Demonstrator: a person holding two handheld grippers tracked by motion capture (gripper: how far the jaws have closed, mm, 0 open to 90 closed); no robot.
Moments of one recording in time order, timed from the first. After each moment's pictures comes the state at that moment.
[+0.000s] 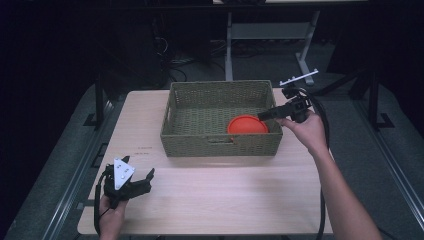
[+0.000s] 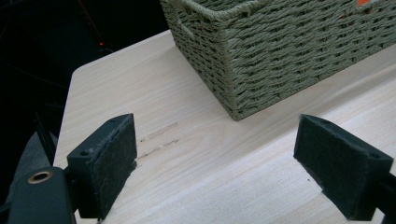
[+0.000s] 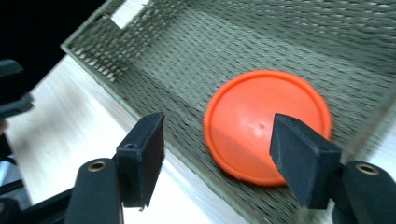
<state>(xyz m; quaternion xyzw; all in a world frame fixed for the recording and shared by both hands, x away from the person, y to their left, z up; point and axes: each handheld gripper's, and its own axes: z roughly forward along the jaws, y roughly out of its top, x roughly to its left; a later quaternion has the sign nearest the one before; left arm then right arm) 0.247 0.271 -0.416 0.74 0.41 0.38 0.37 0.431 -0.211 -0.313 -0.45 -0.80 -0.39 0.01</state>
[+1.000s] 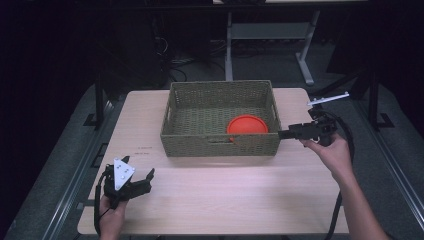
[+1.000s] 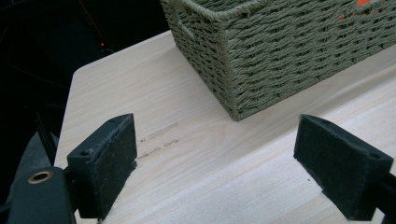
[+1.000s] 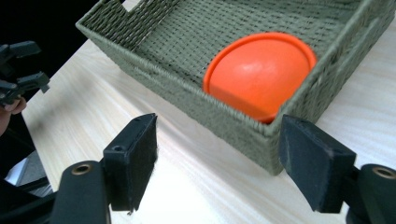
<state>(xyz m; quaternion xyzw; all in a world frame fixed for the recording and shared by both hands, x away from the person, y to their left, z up) 0.246 0.270 -0.416 0.74 0.41 0.38 0.37 0.375 -0.267 -0.337 -0.45 -0.78 -0.42 0.02</state>
